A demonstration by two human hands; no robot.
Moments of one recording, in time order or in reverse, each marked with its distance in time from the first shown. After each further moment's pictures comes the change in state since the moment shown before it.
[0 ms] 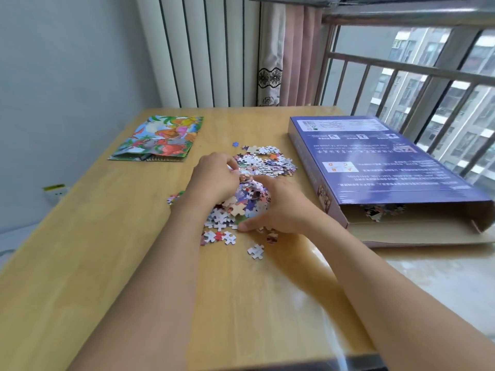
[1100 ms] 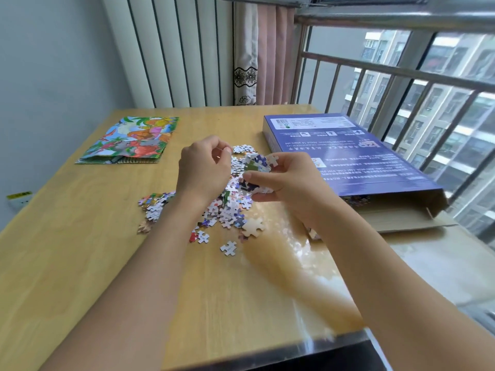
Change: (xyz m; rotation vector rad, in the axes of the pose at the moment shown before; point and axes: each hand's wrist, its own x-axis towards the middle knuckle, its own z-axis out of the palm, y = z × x) left_hand -0.018 0.036 0.010 -0.278 0.293 0.202; right_hand -0.039 0.008 -0.048 0.956 0.224 0.054
